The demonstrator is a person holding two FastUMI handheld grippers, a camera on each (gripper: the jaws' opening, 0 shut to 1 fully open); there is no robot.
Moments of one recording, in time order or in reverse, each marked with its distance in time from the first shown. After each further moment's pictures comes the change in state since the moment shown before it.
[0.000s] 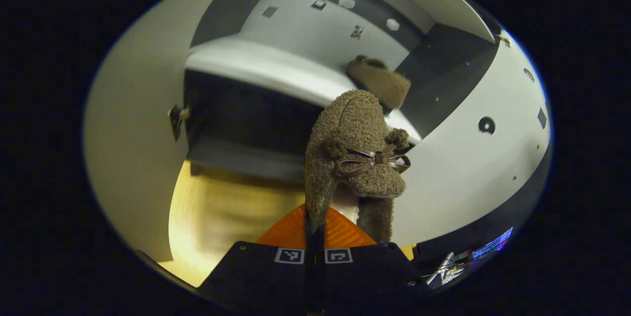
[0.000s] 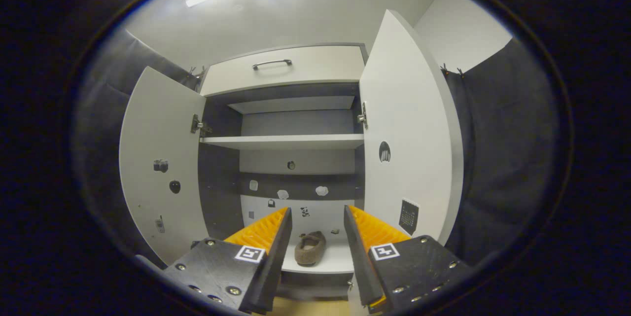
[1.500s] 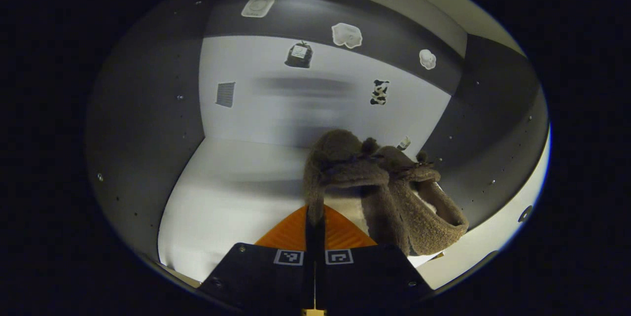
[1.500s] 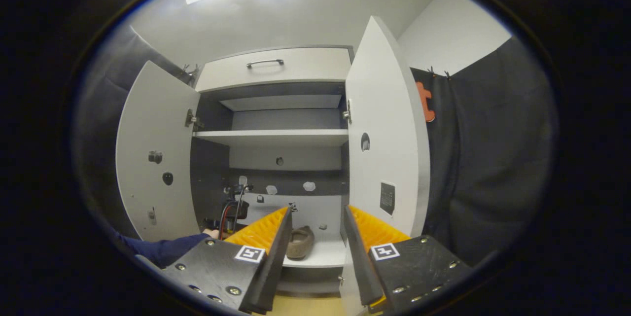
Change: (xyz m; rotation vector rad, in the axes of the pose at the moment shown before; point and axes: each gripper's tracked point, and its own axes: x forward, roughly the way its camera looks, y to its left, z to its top) left arm 0.121 0.042 0.216 0.228 -0.093 0.218; right arm -0.032 -0.015 -0.020 -0.032 0.002 -0.080
